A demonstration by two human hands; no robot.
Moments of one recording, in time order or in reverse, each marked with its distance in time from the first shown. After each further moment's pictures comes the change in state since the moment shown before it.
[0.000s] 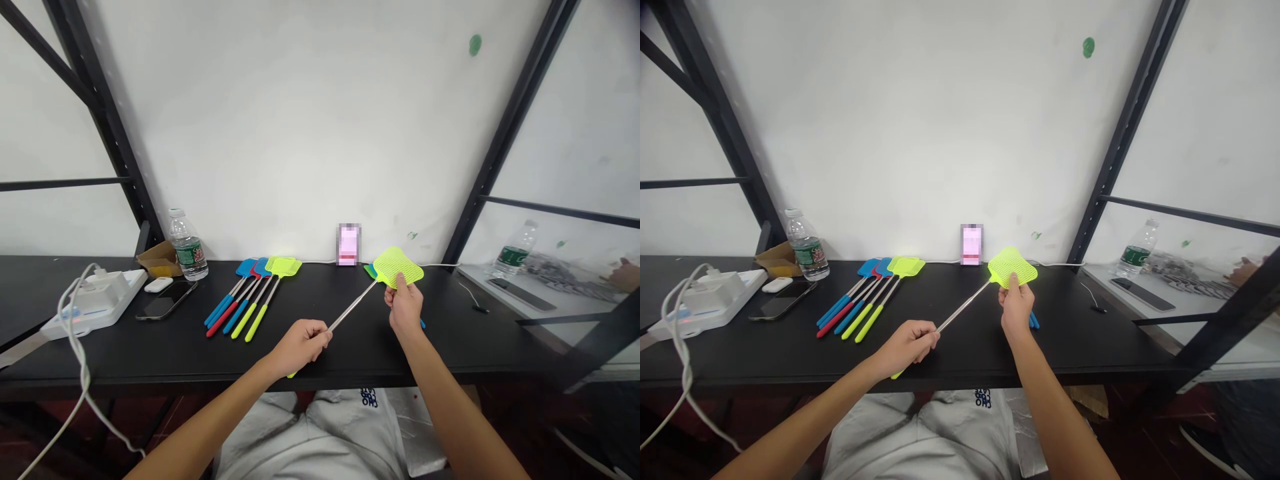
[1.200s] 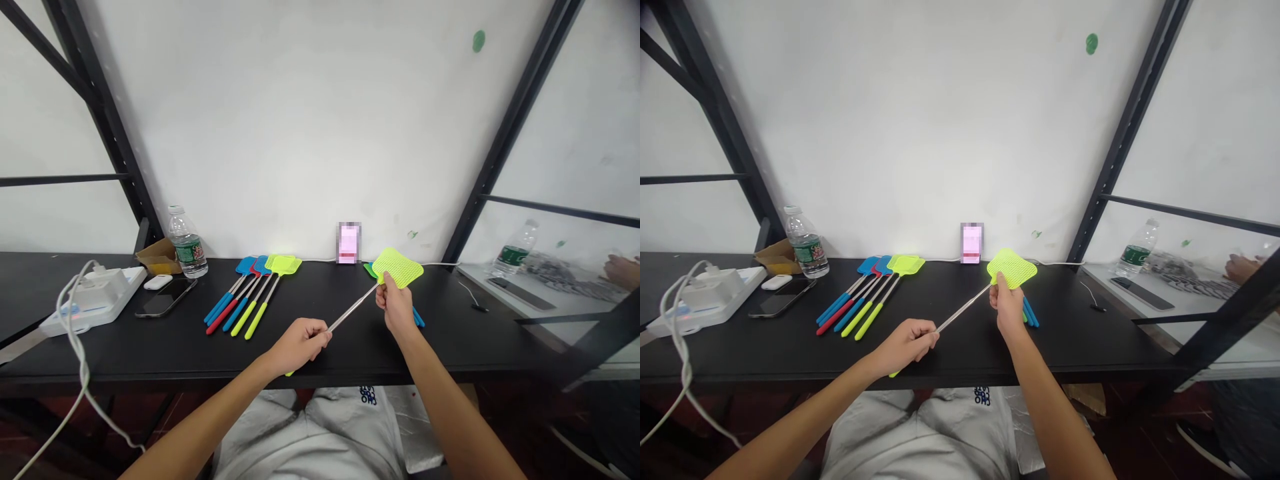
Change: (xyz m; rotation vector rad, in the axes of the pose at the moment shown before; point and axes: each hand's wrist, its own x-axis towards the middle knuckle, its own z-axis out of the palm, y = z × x) left_hand -0.002 0.006 -0.001 0.031 -0.029 -0.007; right_hand -0.006 0.006 0.004 -0.020 -0.190 0.107
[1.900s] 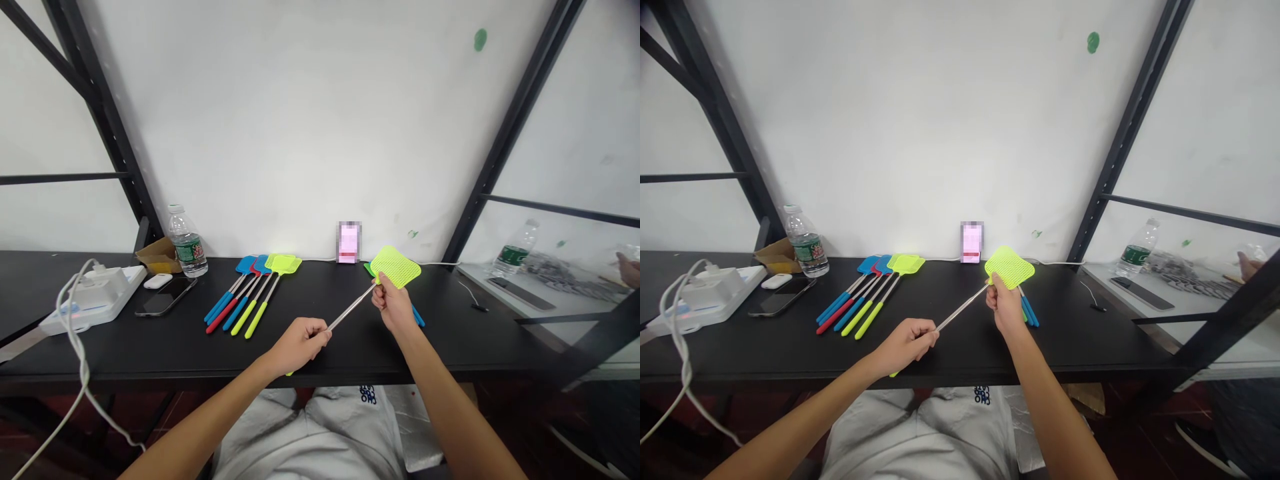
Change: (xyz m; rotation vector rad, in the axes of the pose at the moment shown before) left_hand -0.001 -0.003 0.001 0.039 0.032 0.022; right_hand -0.006 -0.007 0.002 0.091 -0.157 0.092
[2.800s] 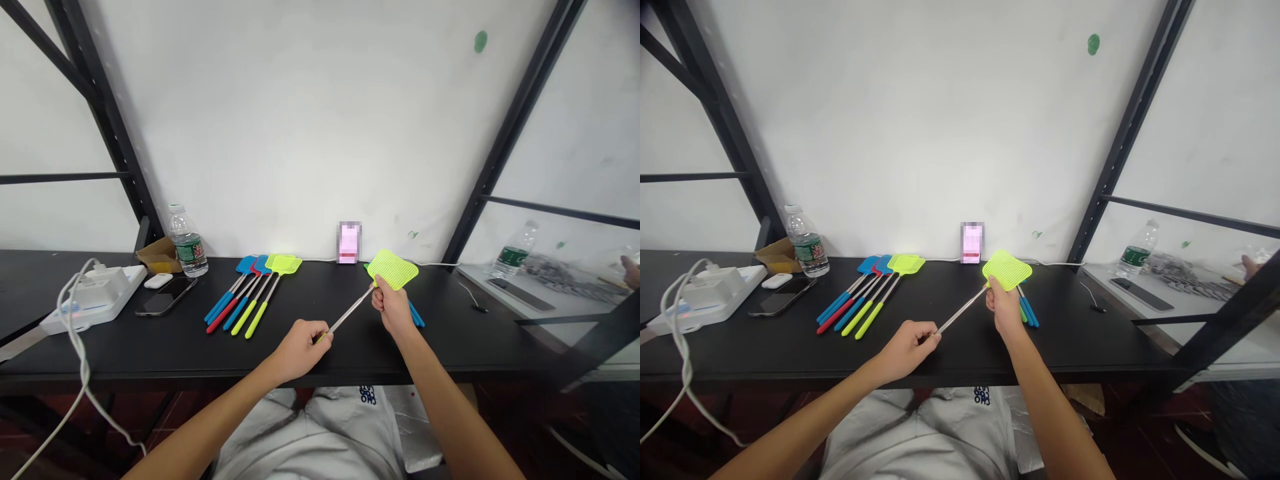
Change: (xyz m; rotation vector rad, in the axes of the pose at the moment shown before) left_hand -0.002 -0.003 0.005 0.300 0.099 0.146; right_hand 0.000 0.007 0.002 -0.089 0.039 -0.019
